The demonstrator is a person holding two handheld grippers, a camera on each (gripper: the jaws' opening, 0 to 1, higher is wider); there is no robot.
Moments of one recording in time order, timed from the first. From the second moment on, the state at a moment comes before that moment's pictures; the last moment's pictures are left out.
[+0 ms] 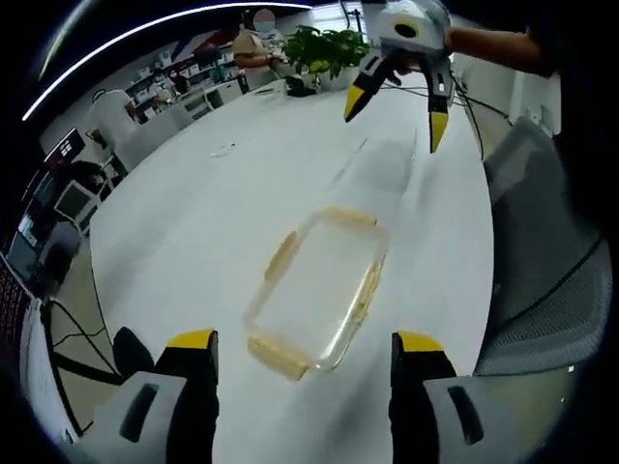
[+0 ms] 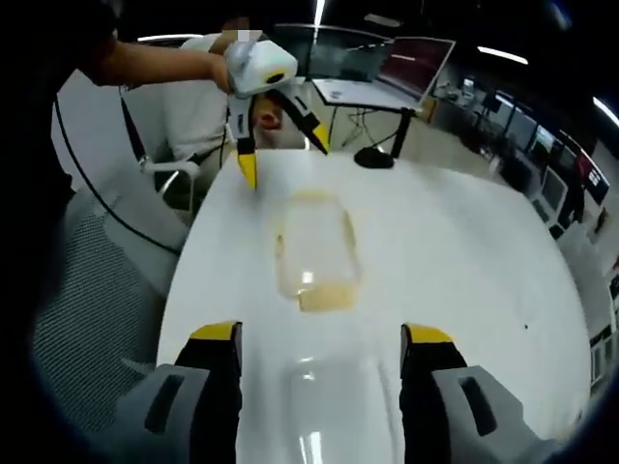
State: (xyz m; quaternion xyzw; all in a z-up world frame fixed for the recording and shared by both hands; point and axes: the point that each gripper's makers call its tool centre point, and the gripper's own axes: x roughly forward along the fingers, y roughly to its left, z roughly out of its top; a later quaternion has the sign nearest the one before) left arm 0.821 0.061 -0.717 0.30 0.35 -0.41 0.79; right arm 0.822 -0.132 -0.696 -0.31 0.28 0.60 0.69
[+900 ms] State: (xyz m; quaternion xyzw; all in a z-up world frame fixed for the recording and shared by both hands) left arm 0.841 0.089 -0.767 0.40 0.38 -0.49 0.67; right arm 0.844 -0.105 -0.742 -0.33 0.31 0.60 0.67
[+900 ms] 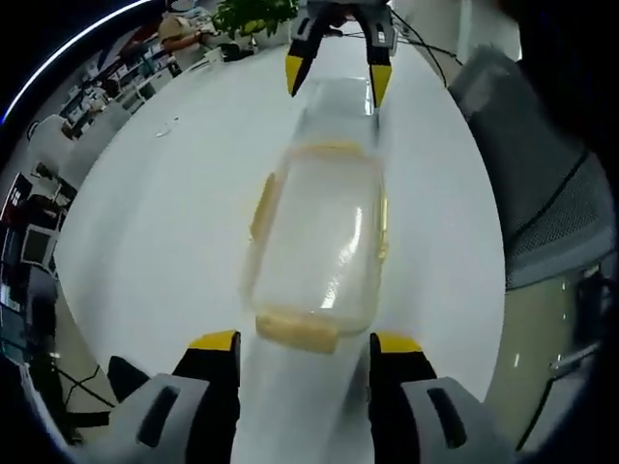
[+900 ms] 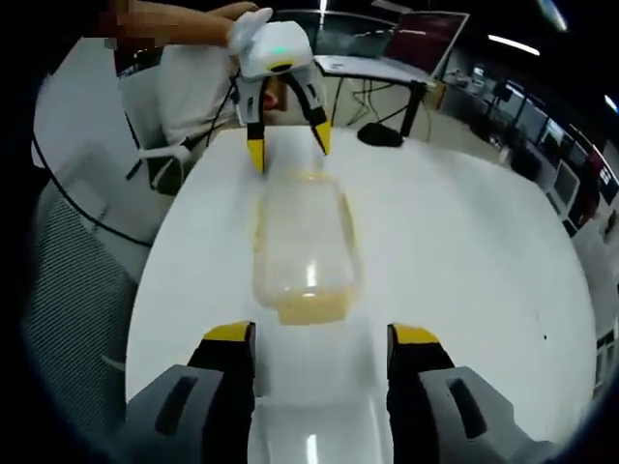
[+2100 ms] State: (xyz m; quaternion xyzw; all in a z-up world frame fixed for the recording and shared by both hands) left arm 0.850 0.077 -0.786 0.43 0.38 -0.56 0.60; right arm 0.840 -0.080 -0.789 -0.37 0.34 0.61 0.61
